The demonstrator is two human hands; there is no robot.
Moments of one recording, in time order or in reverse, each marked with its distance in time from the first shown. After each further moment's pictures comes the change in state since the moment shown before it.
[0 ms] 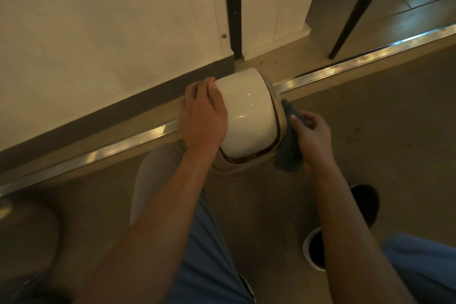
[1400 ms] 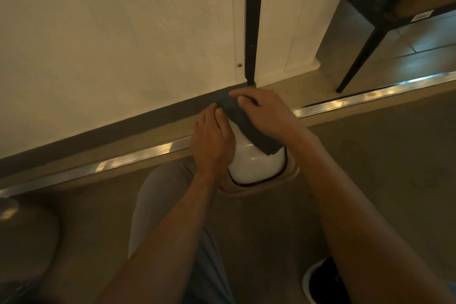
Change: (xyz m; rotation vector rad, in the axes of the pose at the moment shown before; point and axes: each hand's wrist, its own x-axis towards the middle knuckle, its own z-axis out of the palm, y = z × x) left_hand 0.001 0.006 -0.006 -0.194 0.020 -0.095; right_hand 0.012 -0.117 0.095 -0.697 -0.478 -0.681
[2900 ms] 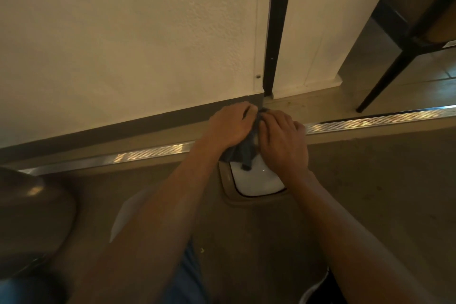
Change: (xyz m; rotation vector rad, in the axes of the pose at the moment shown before) left_hand 0.059 0.023 -0.008 0.263 -0.530 0.121; right_hand -0.022 0.054 0.035 -0.421 0.334 -0.196
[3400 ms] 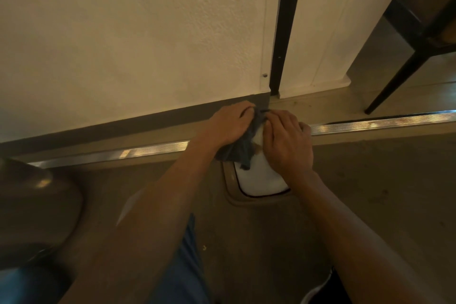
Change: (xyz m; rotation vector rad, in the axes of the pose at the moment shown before) left_hand 0.006 -0.024 -0.001 -0.060 -0.059 0.040; right_hand -0.001 -0.001 -0.002 -0.023 -0.035 -0.006
